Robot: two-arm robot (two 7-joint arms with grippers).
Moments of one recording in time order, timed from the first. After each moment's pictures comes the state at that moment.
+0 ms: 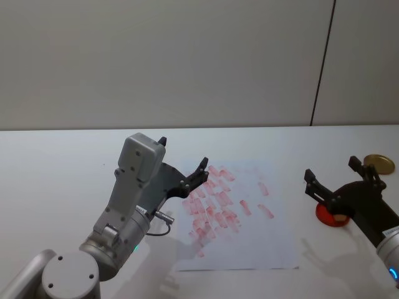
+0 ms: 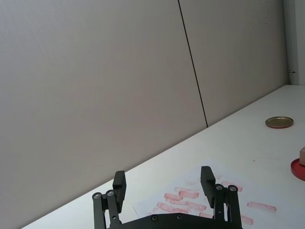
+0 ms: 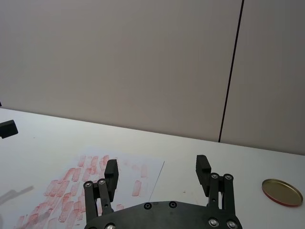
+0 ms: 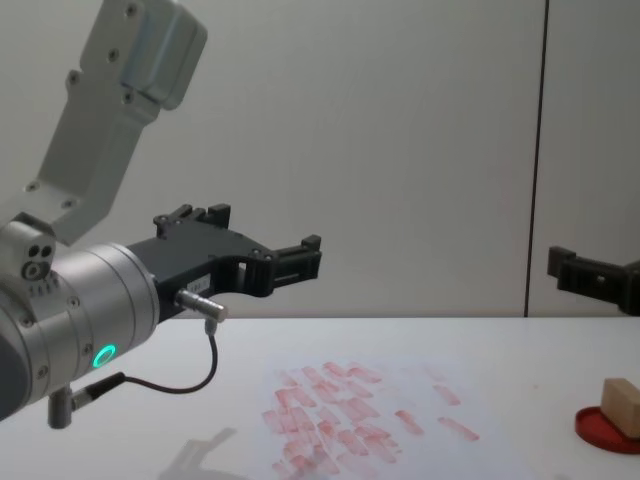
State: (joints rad) left arm -0.24 0.38 0.45 -1.63 -0.20 0.01 -0.01; right arm -0.01 0.34 -0.23 -1.77 0.29 0.03 0.07
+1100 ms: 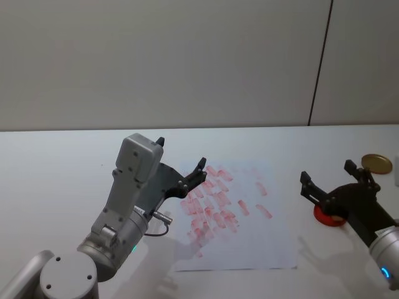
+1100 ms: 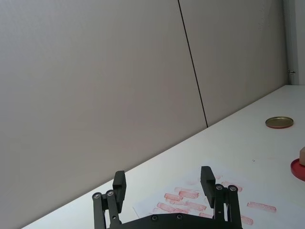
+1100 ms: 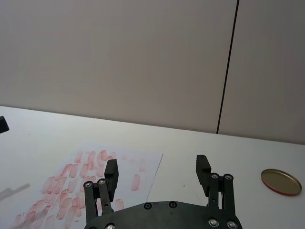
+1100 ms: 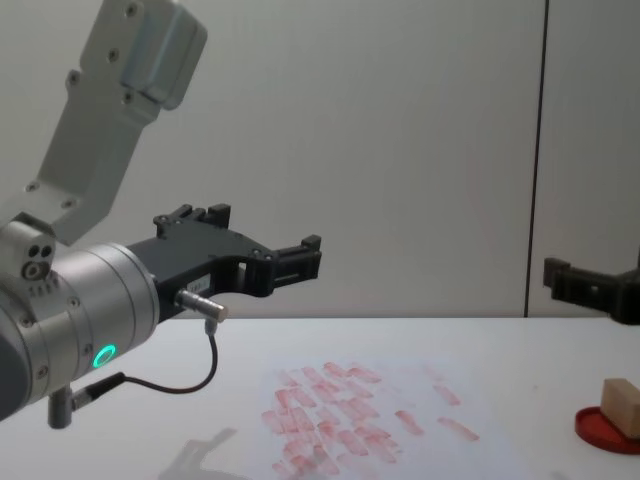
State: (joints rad) left arm -0.24 0.38 0.45 -1.63 -0.20 0.01 -0.01; right arm -0.01 0.32 -0.23 -1.76 0.28 0.07 0.04
